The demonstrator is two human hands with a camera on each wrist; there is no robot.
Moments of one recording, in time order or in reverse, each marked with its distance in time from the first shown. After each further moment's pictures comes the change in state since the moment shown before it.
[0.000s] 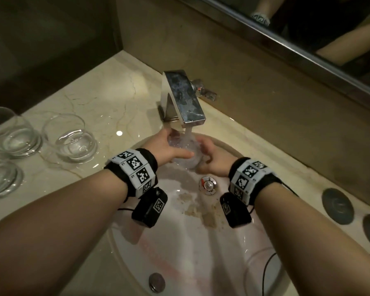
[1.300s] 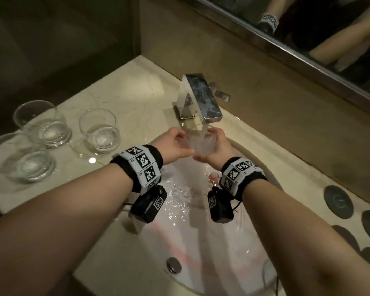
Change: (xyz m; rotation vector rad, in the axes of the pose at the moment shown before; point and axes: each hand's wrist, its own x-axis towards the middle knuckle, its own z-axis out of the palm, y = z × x) left_hand -0.033 -0.009 -0.028 0.161 -0.045 0.069; right_hand -0.004 -0.028 0.032 0.313 0.282 0.044
